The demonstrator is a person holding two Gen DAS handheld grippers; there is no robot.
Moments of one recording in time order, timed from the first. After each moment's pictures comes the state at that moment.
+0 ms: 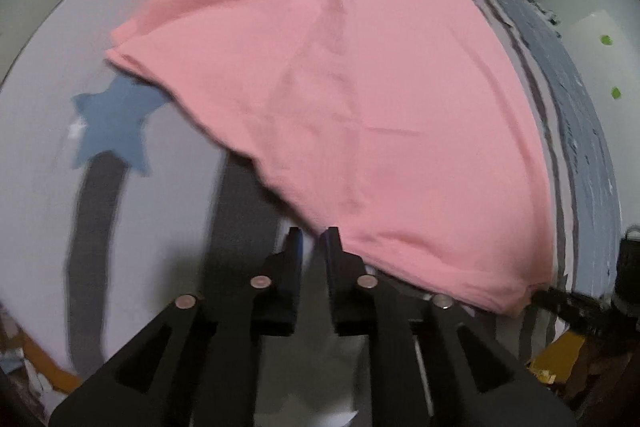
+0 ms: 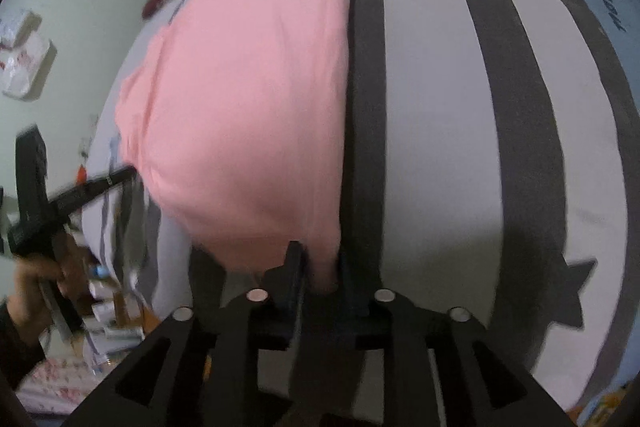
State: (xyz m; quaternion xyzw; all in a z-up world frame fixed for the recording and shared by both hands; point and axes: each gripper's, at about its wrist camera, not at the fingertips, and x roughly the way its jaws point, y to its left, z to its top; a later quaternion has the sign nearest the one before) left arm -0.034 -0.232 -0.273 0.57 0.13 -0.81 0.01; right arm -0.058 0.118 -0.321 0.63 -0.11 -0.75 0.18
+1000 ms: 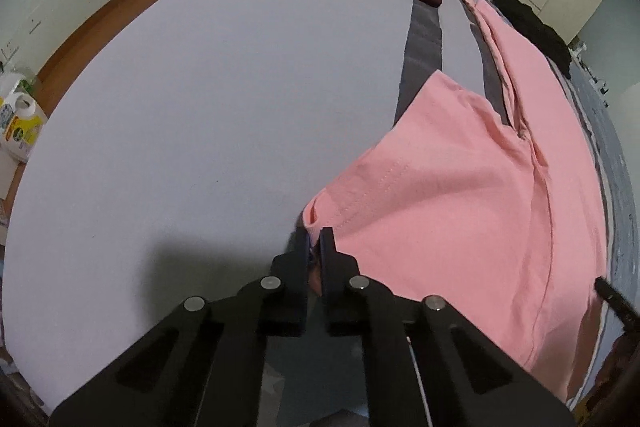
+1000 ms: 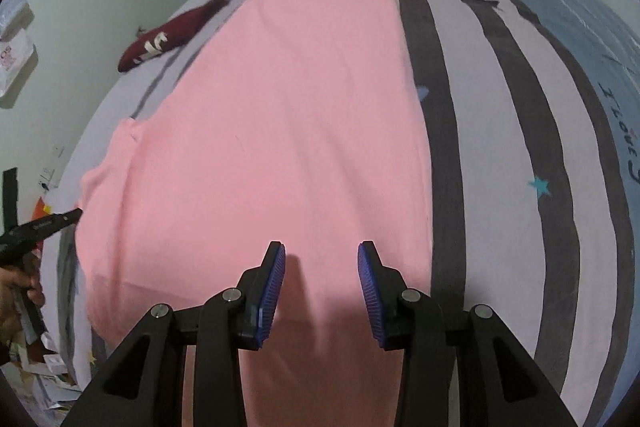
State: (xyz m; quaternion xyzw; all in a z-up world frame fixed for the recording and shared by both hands) left arm -0.114 -0.407 -0.293 0.53 0.16 -0.83 0.09; right arm -0.192 0.044 -0.289 0.53 -0.06 -0.83 0.12
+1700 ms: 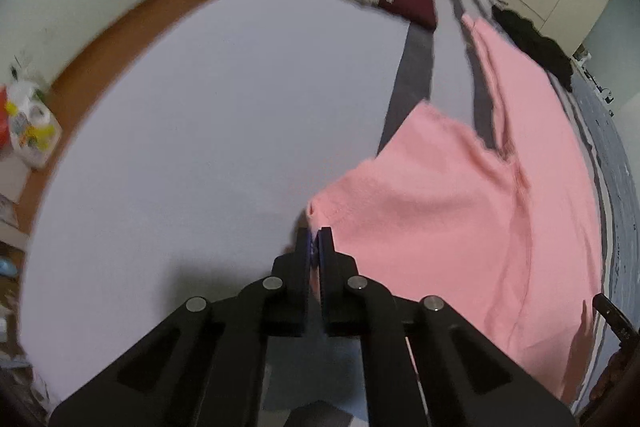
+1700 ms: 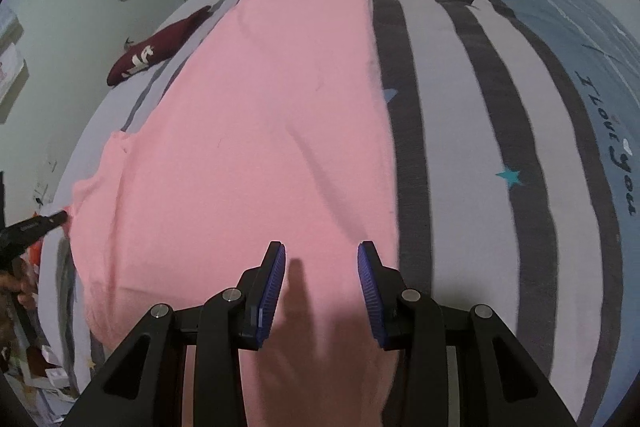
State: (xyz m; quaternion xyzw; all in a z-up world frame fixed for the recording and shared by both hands) left arm -0.083 -0.389 -0.245 0.49 0.14 -0.85 0.11; right arm -0.180 0.060 -0.272 0.53 -0.07 -0.84 0.09
